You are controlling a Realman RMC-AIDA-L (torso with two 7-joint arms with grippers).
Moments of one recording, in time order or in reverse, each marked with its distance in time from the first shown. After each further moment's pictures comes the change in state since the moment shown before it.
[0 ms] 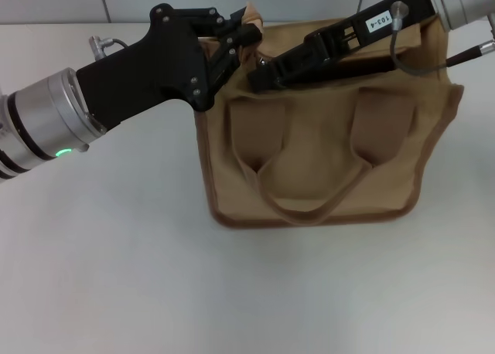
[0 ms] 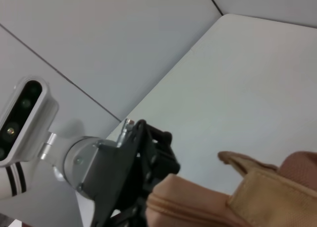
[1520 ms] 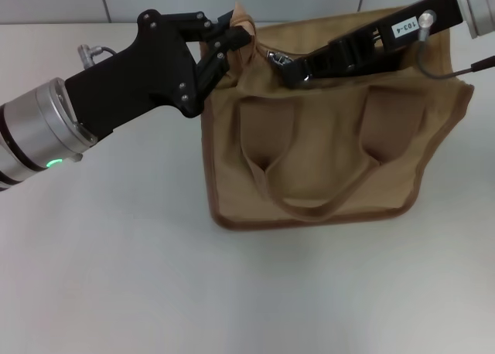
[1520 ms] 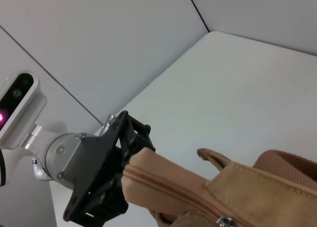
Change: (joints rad) left arm 0.030 0.002 -0.003 -0.014 -0.017 0.029 0.001; right arm -0.116 0.033 -0.024 -0.218 0.006 -0.015 -0.009
